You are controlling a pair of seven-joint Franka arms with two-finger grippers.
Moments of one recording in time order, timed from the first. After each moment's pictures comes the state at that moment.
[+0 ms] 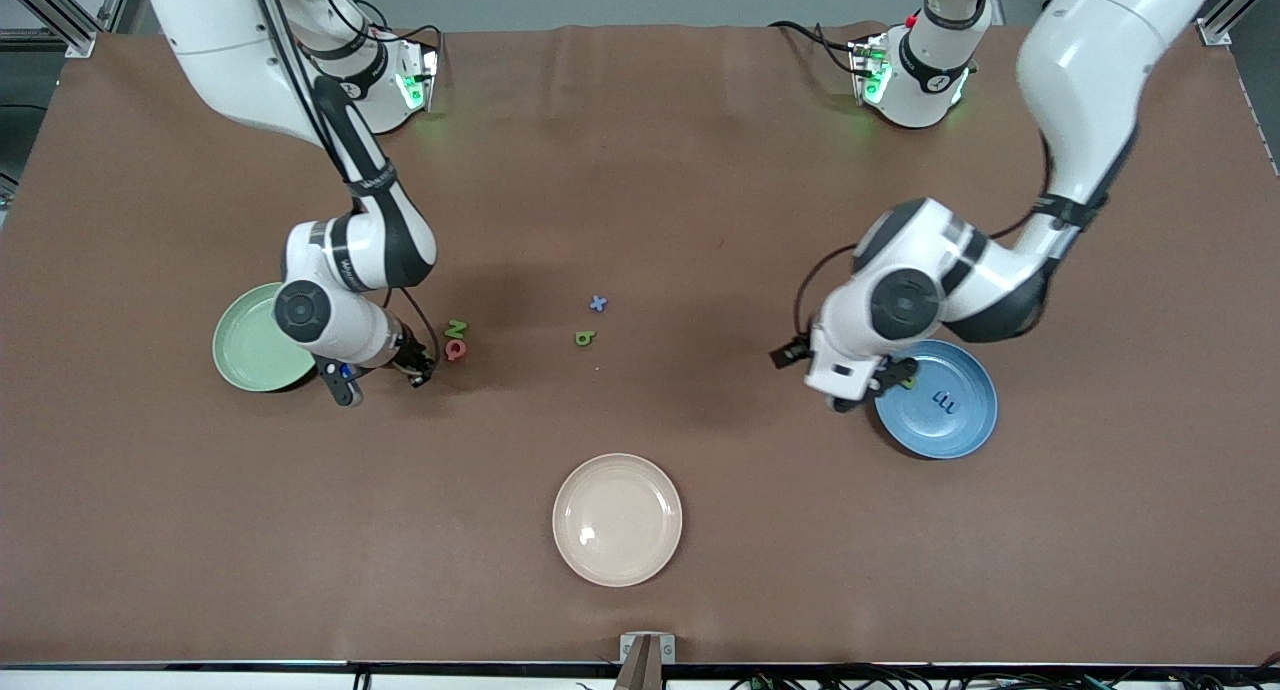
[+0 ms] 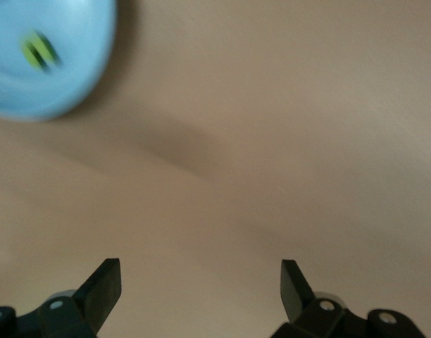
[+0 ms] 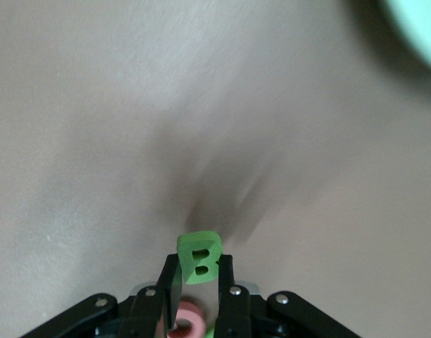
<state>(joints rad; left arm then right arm) 0.13 0.63 -0.77 -1.70 0.32 1.99 -1.22 0.35 0.44 -0.13 -2.04 0.19 2.31 1.04</state>
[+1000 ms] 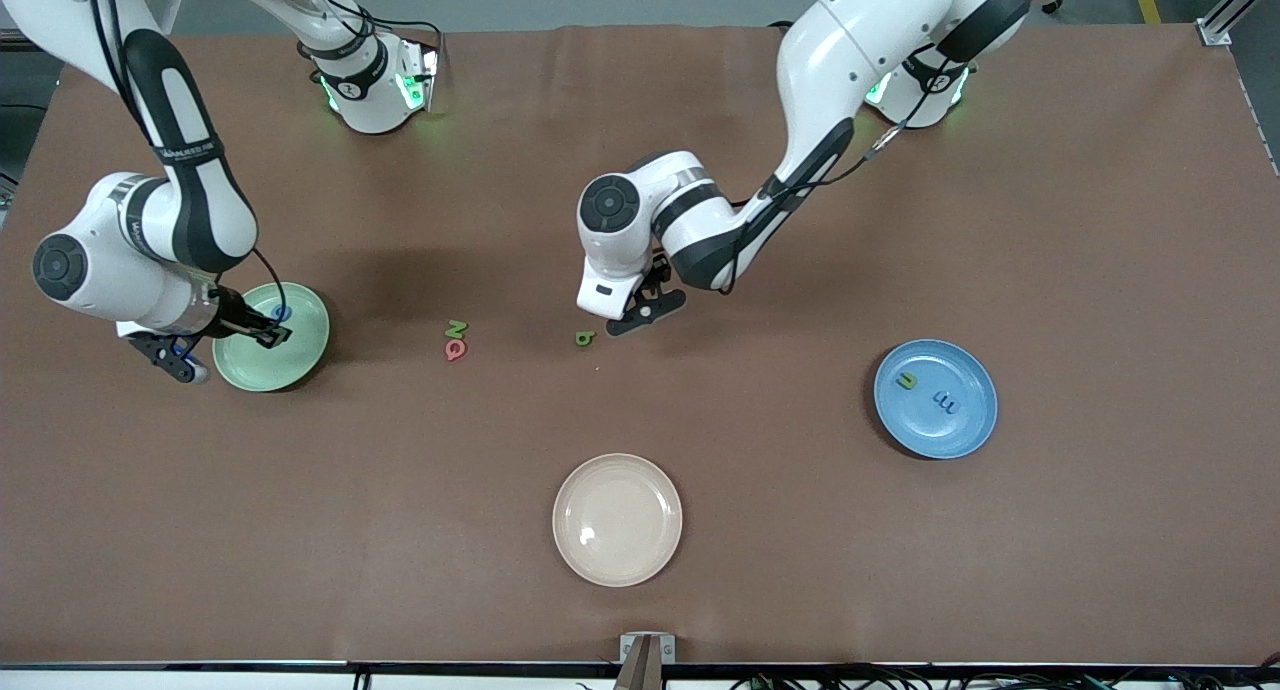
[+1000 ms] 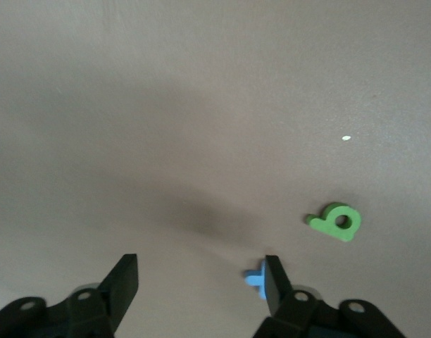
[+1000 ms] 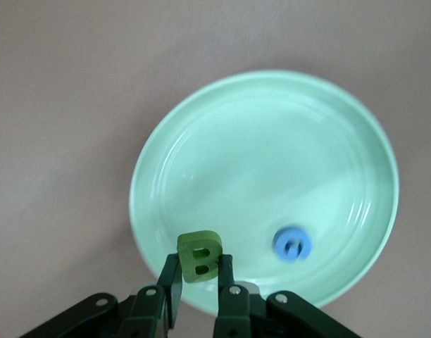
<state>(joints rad) -0.60 0.87 -0.40 -1.37 0.29 2.12 -1.53 -0.03 0.29 -0.15 -2.19 0.13 2.33 0.28</state>
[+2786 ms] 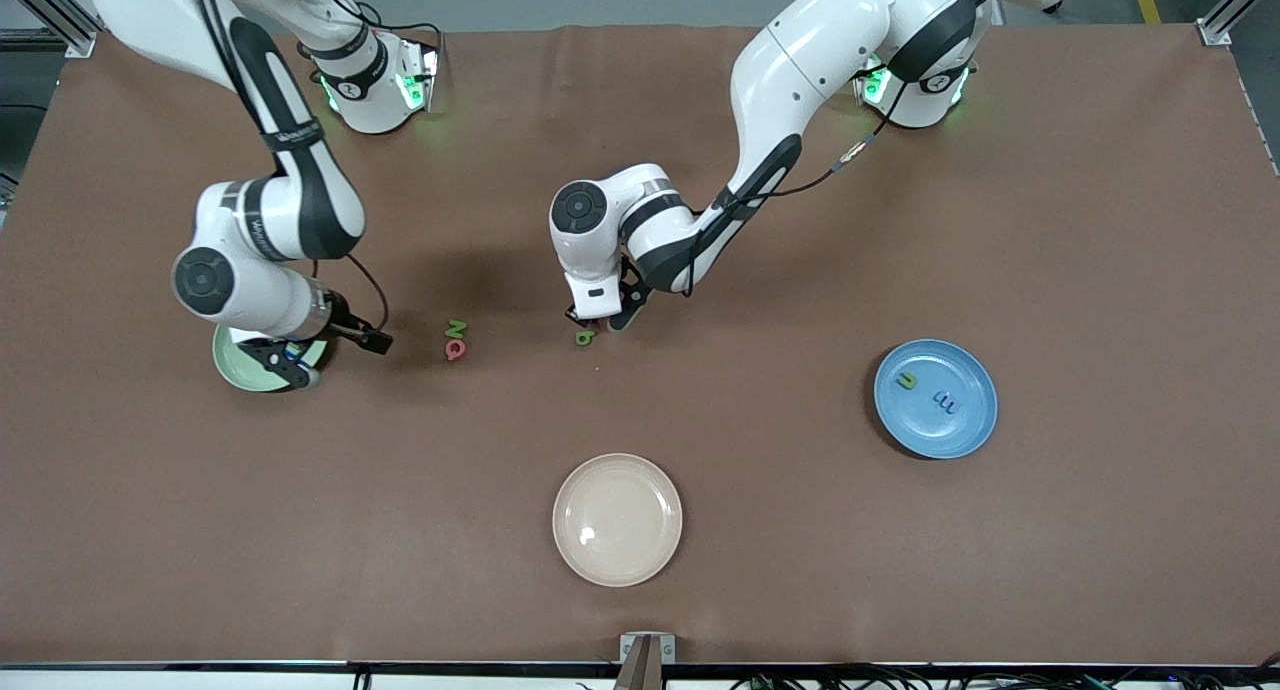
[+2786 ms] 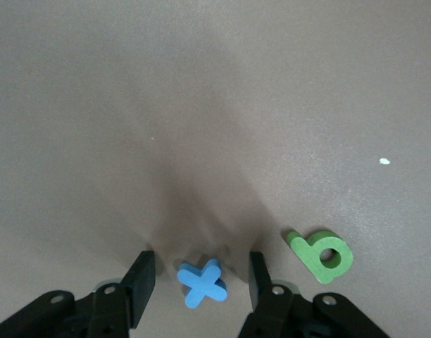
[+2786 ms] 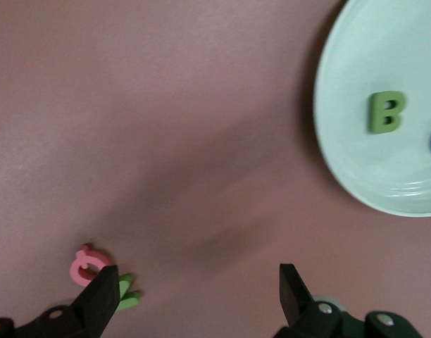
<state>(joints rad) -0.72 0.98 -0.32 -1.28 0.28 2.20 -2.02 0.28 0.31 -0.12 -2.14 0.13 2.27 0.62</state>
